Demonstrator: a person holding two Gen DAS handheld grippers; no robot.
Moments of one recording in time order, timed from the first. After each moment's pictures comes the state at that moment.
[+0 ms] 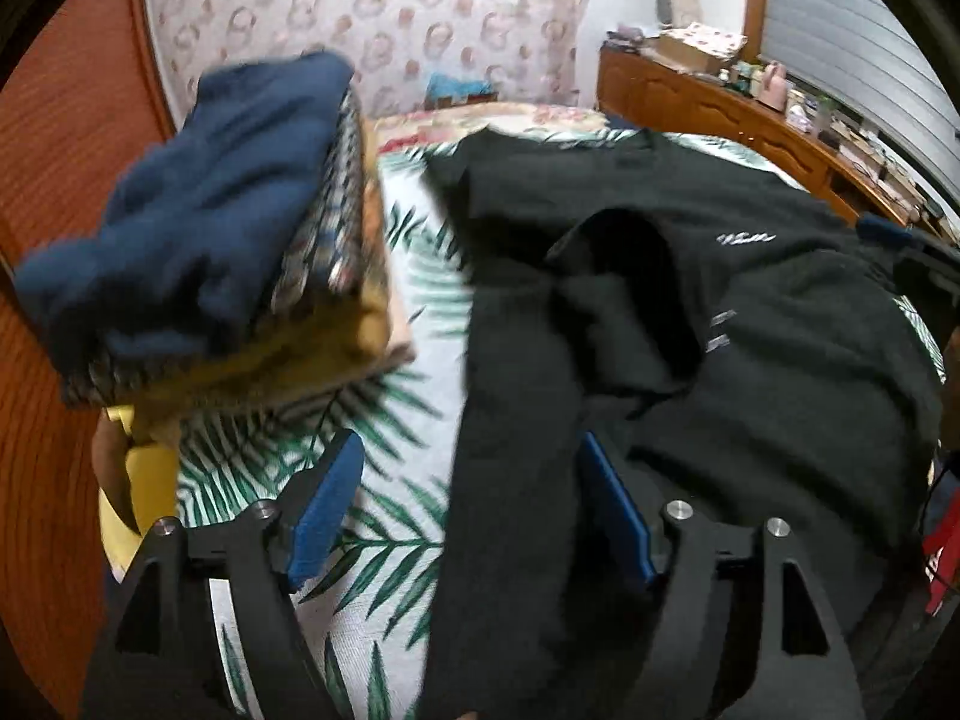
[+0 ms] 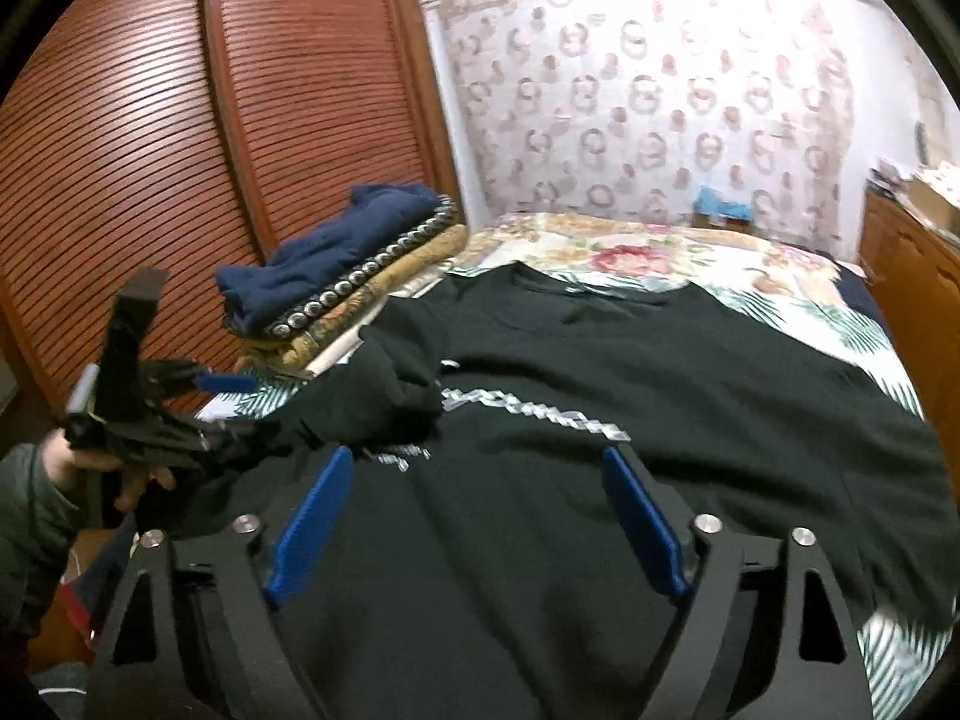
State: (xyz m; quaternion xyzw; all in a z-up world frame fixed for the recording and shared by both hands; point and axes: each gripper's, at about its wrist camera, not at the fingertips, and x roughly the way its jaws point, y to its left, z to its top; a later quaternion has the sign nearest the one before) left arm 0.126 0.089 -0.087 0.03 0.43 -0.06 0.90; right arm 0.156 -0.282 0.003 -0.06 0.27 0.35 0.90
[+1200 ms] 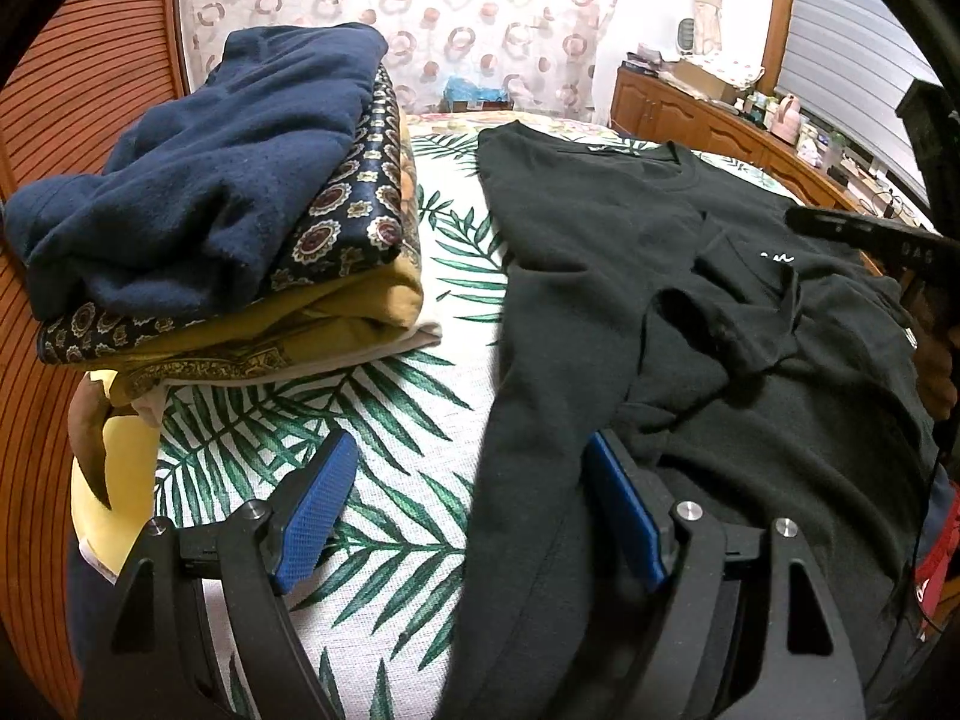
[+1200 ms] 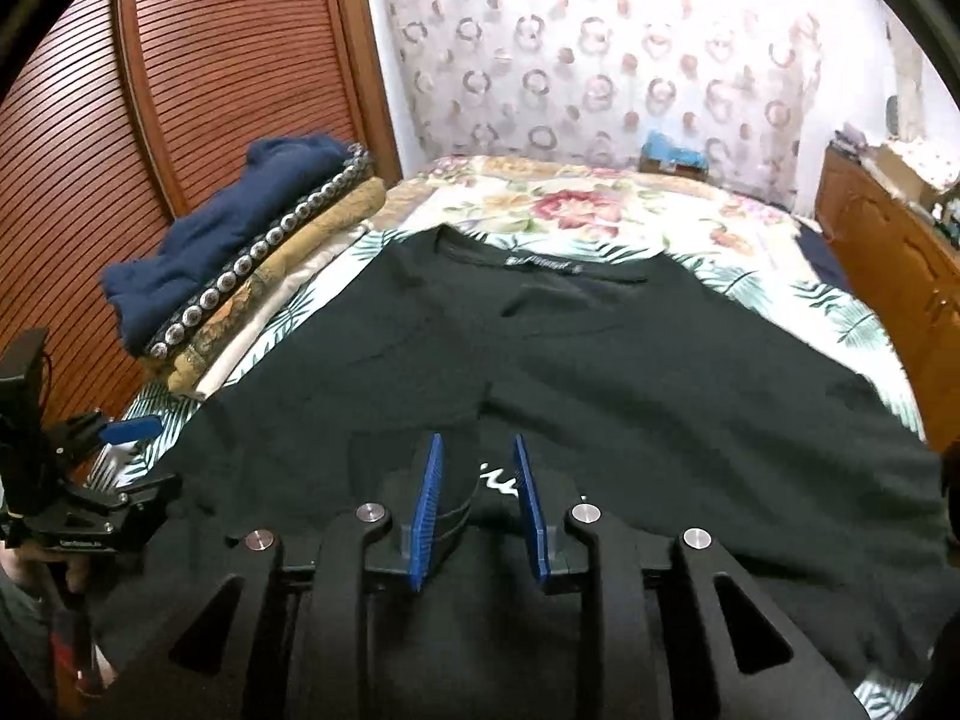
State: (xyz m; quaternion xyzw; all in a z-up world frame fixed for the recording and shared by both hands) left arm 0.126 0.107 -0.101 0.00 0.42 -0.06 0.91; right arm 0.203 -0.219 -0.027 -0.08 0.34 0.25 0.90
